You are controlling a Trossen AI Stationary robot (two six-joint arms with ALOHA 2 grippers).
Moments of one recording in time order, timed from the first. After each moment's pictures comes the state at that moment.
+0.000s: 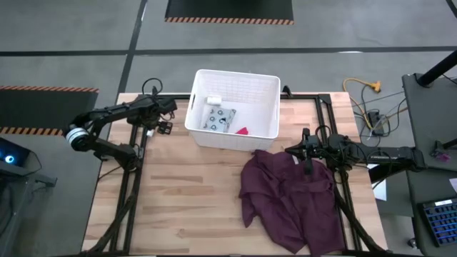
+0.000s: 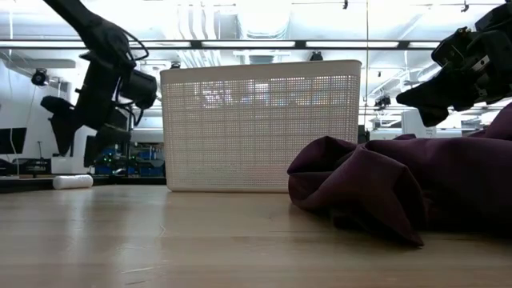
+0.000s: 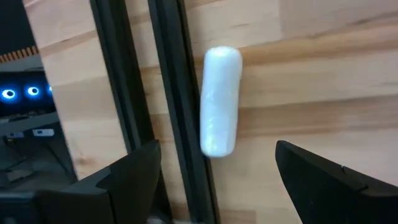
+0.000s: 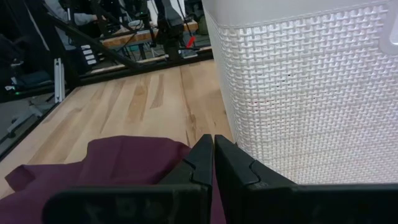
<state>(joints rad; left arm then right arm) 0.81 1.32 0.79 -1.10 -0.38 -0.60 -0.10 0.17 0.01 0.00 -0.02 0.21</state>
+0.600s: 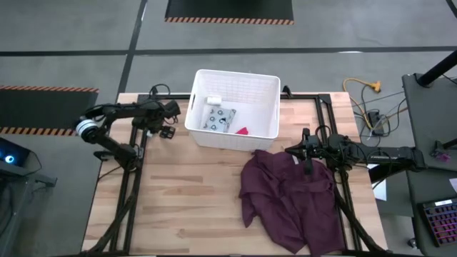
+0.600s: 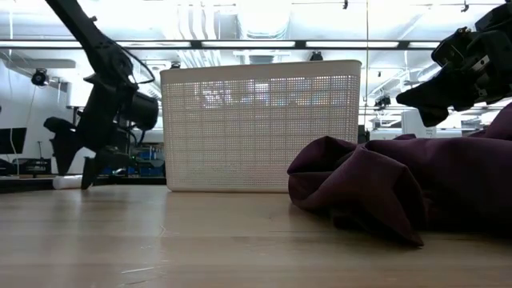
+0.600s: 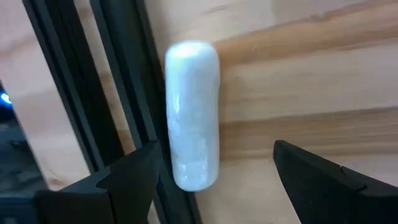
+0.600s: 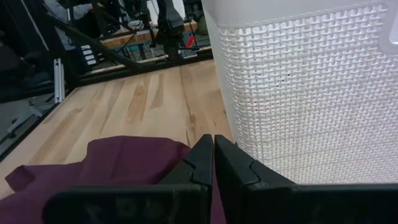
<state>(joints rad) 0.83 1.46 0.70 -0.92 -0.37 -0.55 -0.10 0.17 0.01 0.00 -0.02 0.21</state>
